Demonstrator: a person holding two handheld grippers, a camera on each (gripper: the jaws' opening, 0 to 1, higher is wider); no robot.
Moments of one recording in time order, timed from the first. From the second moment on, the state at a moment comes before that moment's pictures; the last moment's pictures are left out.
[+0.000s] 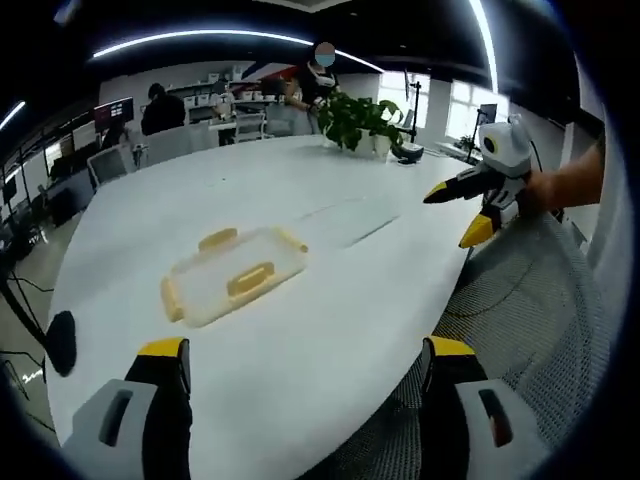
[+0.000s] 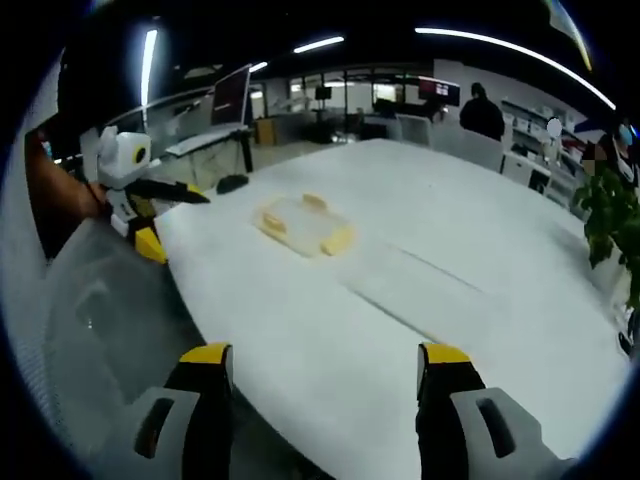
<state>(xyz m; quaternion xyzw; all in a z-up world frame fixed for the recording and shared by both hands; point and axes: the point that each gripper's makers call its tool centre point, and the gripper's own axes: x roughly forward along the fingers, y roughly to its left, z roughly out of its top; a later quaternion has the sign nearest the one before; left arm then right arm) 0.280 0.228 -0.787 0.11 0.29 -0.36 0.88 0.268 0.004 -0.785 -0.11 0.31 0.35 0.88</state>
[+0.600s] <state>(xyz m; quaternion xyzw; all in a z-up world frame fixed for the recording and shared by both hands) 0.312 0.230 -0.783 0.15 0.27 -0.40 0.86 0.305 0.019 -0.777 -0.16 0.29 0.39 0.86</state>
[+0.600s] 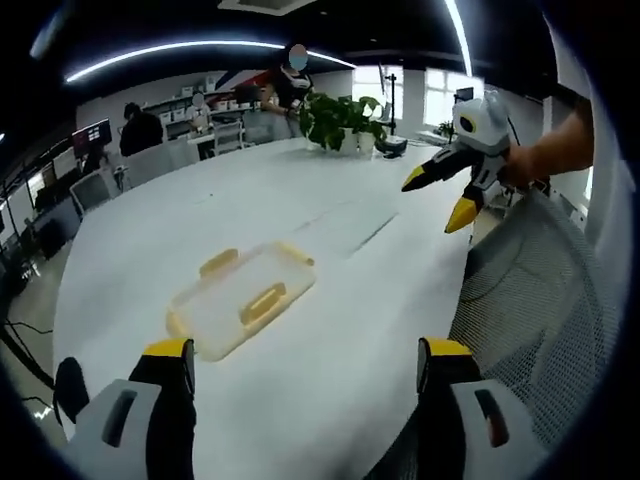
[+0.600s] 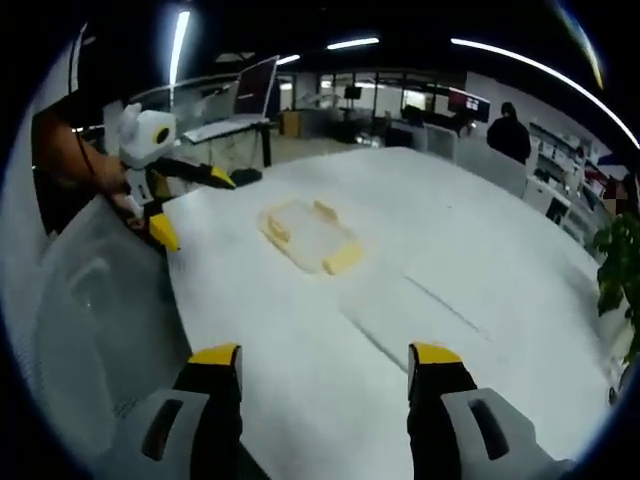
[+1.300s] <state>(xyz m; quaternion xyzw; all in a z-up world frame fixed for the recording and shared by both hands) 0.341 0.243 -0.783 0.18 0.26 -0.42 0.85 0.325 0.044 -0.779 -0.20 0.28 0.45 0.83</state>
